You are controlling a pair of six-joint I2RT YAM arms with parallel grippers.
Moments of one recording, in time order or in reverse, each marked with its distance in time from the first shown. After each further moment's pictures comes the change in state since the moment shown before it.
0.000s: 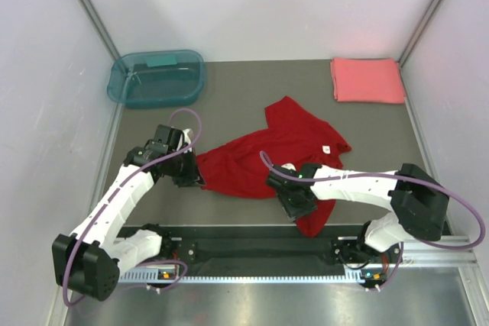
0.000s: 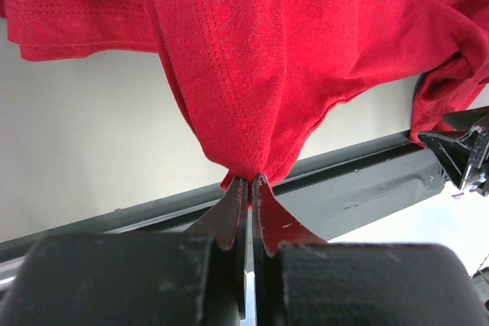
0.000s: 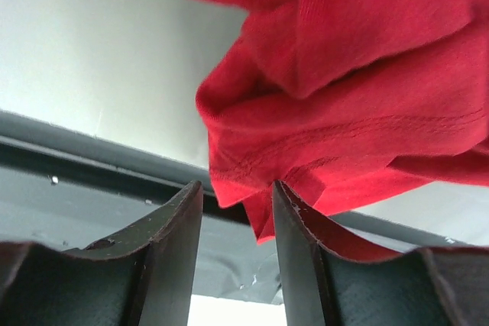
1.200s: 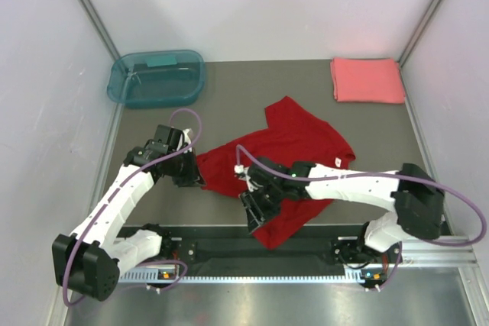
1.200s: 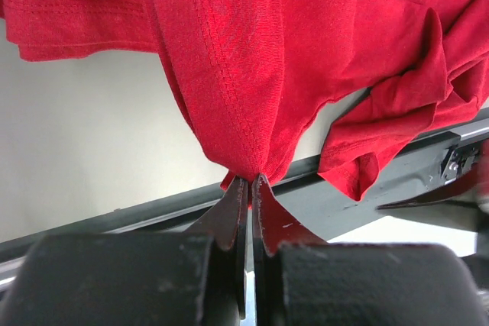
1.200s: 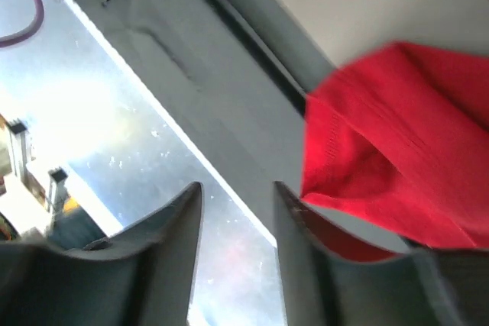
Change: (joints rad) left arm 0.000 0.000 0.000 0.001 0.001 0.000; right arm 0.078 0.047 0.163 0.283 -0.499 -0.012
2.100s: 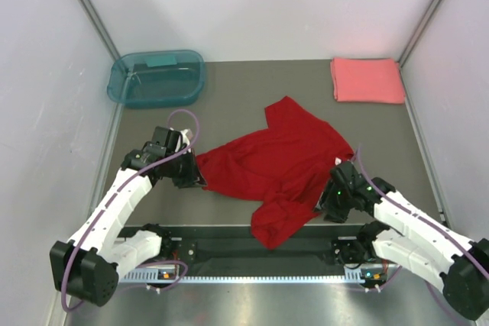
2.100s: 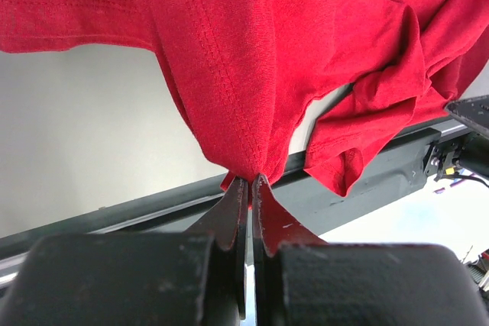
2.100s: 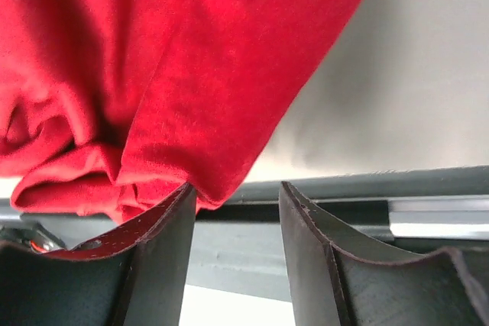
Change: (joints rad) left arm 0.000 -0.039 -0.008 0.000 0.030 -0.031; right arm -0.567 -0.684 -0.573 -0.233 0.308 0.487
